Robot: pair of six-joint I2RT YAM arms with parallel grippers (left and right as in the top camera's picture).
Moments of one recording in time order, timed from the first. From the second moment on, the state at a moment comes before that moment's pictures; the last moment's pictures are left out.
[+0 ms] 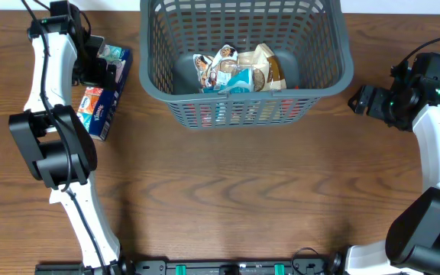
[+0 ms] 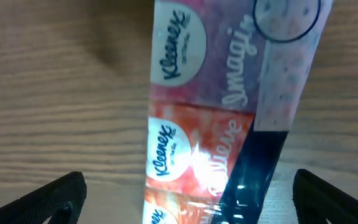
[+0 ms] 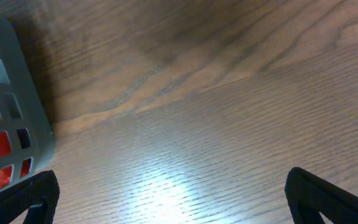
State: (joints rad) left arm 0.17 2.32 2.10 -1.20 -0.04 0.32; right arm -0.31 1.65 1.30 -0.79 -0.10 0.06
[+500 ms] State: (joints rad) left arm 0.15 2.43 2.10 -1.21 -0.04 0.33; right arm -0.31 1.65 1.30 -0.79 -0.10 0.06
